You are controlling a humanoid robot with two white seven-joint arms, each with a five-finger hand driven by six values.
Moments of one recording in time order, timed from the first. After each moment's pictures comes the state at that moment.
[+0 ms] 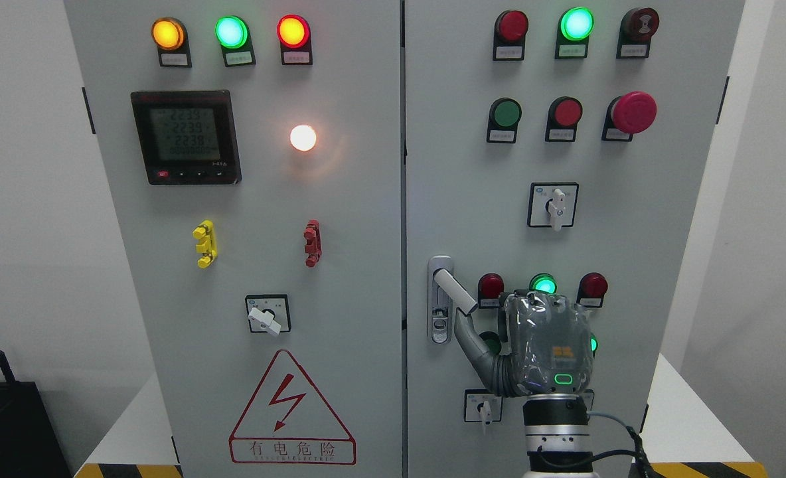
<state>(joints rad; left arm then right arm) -0.05 -0.04 0.00 0.00 0.12 -0.12 -0.14 -0.49 0.13 0.19 -1.68 1.44 0.21 -0.19</state>
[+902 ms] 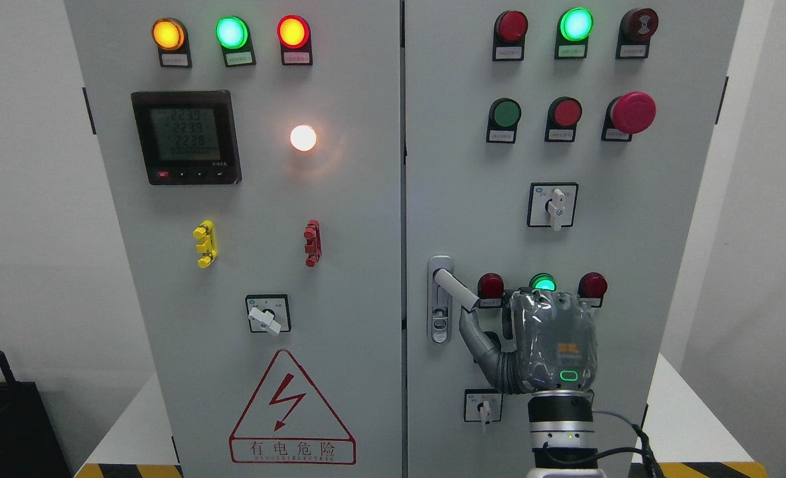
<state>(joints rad) -0.05 -0.04 0.00 0.00 0.12 -0.12 -0.14 -0.49 0.13 0.18 -1.68 1.42 0.20 -0.18</state>
